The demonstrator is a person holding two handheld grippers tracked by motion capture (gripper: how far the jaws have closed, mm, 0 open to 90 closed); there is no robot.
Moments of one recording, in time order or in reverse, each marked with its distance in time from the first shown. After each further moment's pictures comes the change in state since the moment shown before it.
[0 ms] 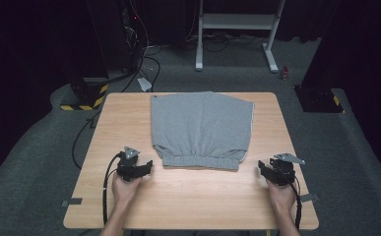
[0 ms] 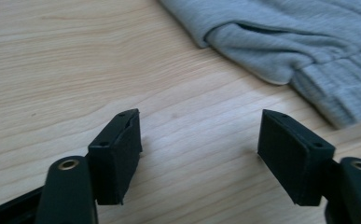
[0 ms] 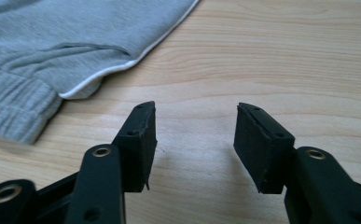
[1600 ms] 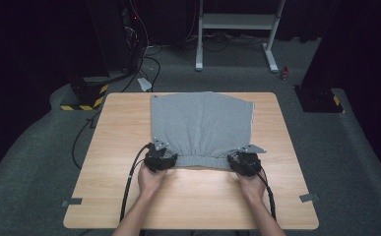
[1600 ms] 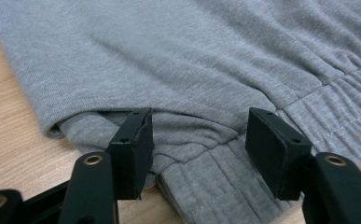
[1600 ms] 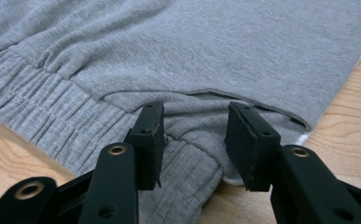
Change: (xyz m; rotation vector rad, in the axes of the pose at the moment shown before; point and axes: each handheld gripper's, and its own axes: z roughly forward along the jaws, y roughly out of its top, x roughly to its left) left arm -0.063 0.041 0.040 -0.007 -0.089 0.073; right arm 0.085 0.028 0.042 0.015 0.131 -0.165
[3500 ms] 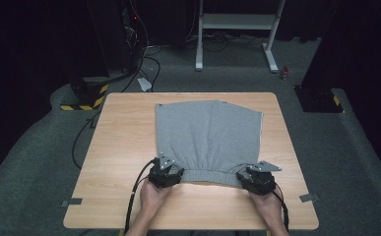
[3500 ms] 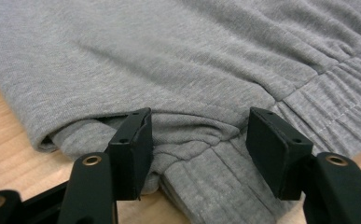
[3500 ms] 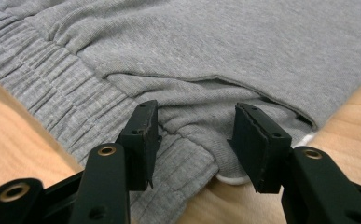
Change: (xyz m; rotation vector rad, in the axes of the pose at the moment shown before) left arm -0.039 -0.032 -0.022 -0.032 -0.068 0.084; right arm -0.012 -0.047 -0.047 0.022 0.079 -0.084
